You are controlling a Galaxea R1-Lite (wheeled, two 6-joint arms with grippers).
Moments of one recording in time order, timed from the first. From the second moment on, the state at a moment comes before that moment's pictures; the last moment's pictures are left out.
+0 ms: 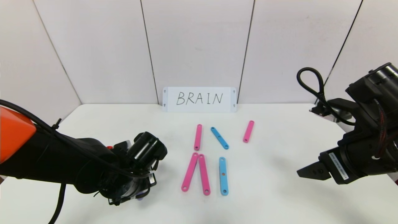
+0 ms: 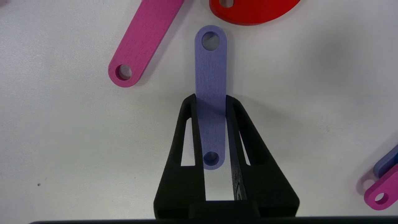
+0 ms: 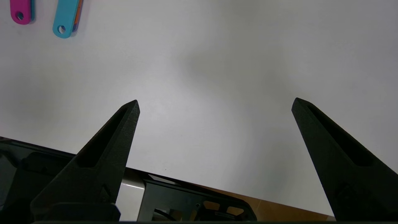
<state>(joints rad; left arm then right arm) -0.61 1.86 -0.86 0.20 0.38 -1.01 0.47 1.47 -1.17 0.74 -0.13 0.13</state>
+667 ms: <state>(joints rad) -0.60 1.87 -0.85 0.21 0.39 -1.01 0.47 1.48 -1.17 0.74 -0.13 0.13</state>
